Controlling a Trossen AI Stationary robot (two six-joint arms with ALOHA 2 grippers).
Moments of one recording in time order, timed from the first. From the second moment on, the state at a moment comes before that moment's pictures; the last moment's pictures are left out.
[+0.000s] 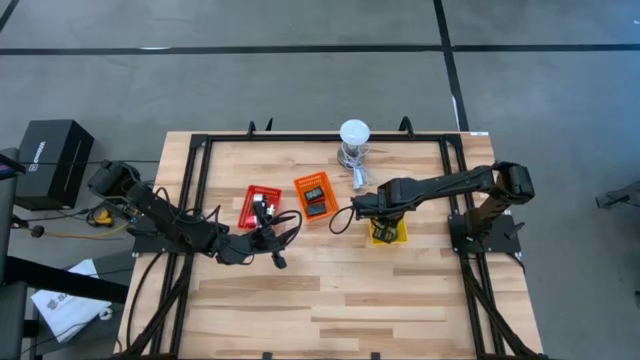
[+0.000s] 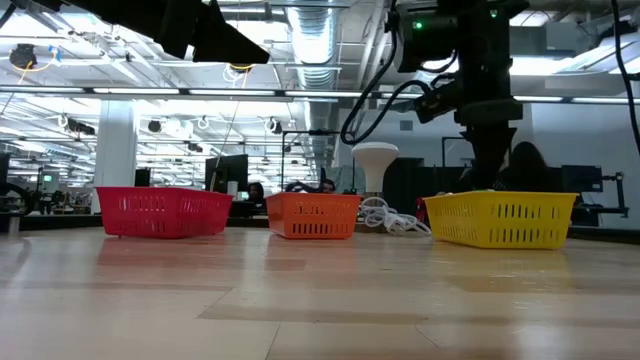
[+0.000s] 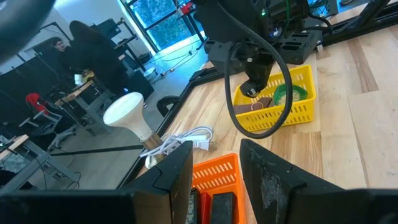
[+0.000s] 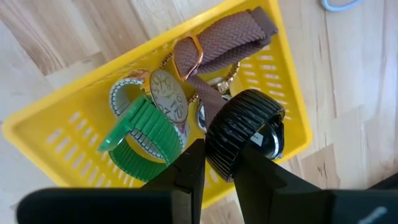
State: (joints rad) left arm -0.47 1.36 0.60 0.49 -0.99 0.27; right arm 0.00 1.66 1.15 -1.14 0.23 0.39
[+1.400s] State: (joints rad) left arm -0.47 1.36 0.60 0.49 -0.99 0.27; right arm -0.05 1.65 1.15 -1.14 0.08 0.43
